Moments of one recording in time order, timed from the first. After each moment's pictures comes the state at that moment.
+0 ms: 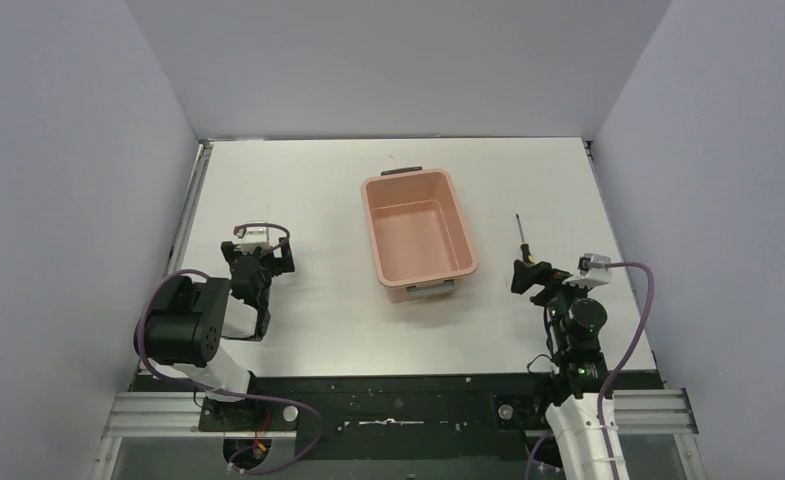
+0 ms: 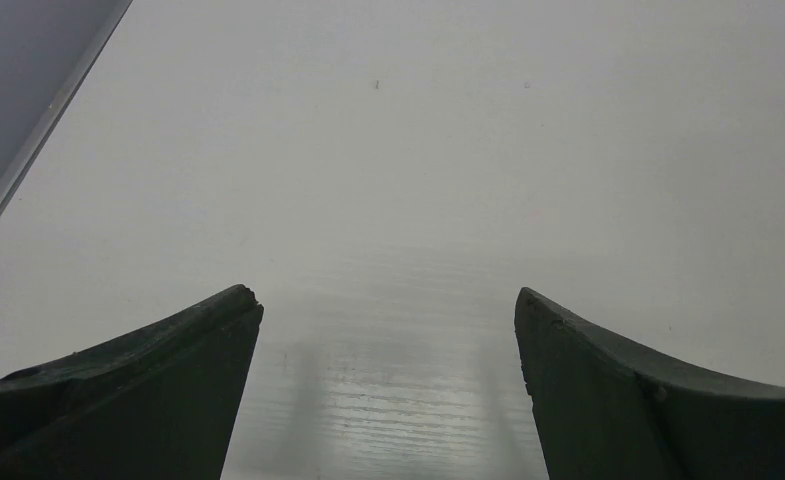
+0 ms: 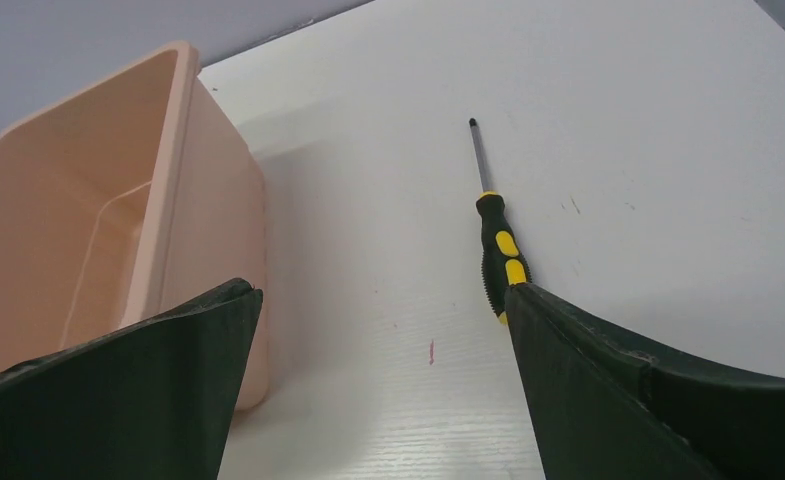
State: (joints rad) left arm -0.09 1.62 0.24 1.19 -0.21 -0.02; right arm -0.03 0.26 0.16 0.00 -0.05 0.36
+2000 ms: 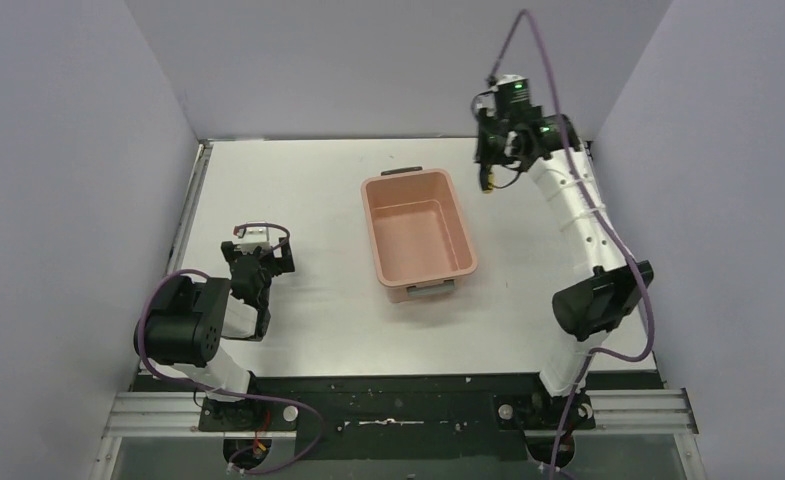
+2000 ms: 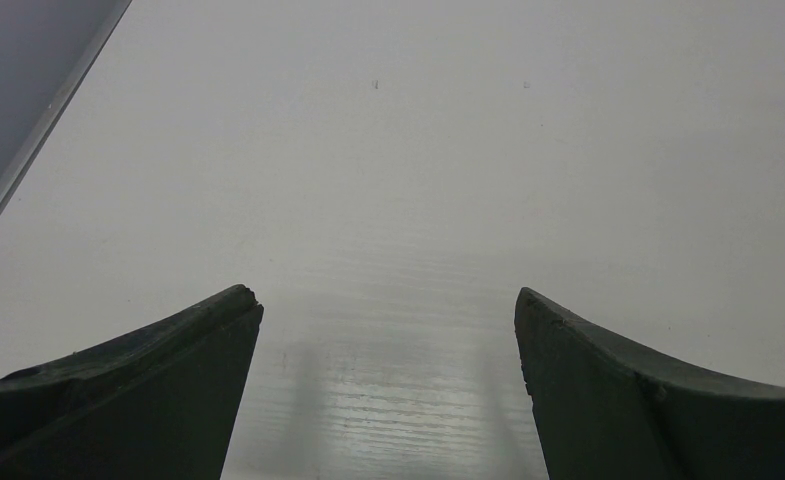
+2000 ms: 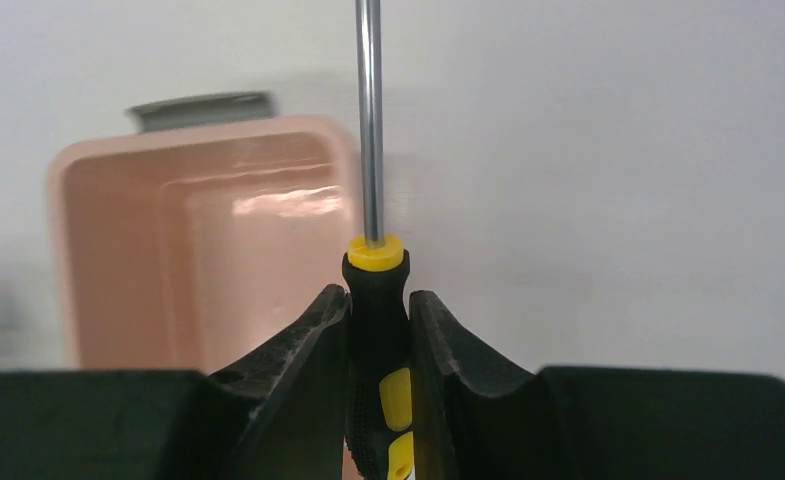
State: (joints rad) left arm -0.09 1.62 0.24 1.19 -0.21 -0.02; right arm 0.22 1.81 2.10 -1.06 0.13 0.20
